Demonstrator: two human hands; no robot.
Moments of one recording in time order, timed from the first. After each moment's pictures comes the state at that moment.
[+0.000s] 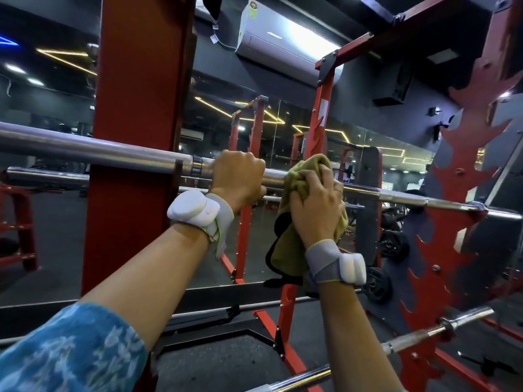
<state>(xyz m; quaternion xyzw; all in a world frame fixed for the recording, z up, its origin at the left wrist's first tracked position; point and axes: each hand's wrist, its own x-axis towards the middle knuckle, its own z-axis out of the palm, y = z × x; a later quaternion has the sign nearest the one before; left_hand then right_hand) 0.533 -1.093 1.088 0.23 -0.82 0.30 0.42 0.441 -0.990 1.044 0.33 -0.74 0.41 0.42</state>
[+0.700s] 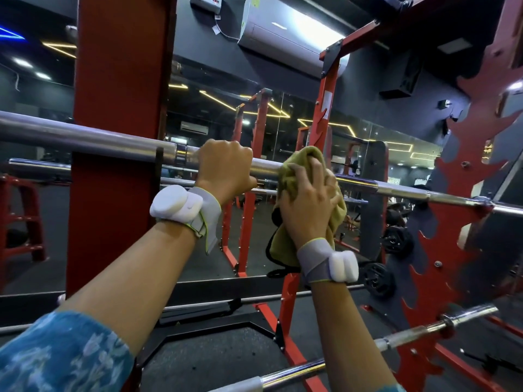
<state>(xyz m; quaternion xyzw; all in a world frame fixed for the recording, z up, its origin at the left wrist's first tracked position) 0.532 -1.089 1.085 0.28 -0.82 0.29 0.42 0.427 -0.988 1.032 0.37 -0.72 0.37 0.46</state>
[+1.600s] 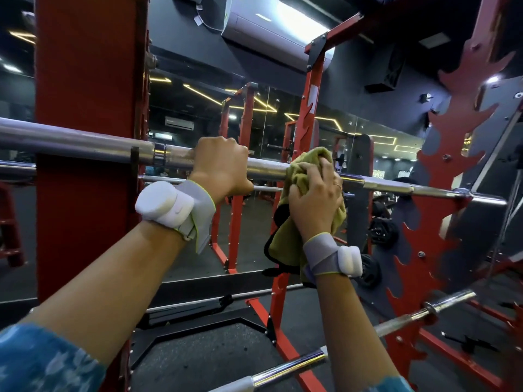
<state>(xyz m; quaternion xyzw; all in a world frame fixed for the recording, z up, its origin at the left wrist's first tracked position) 0.521 -1.078 1.096 0.27 -0.86 0.27 0.35 0.406 -0.971 1.039 0.32 -0.73 0.45 0.40</state>
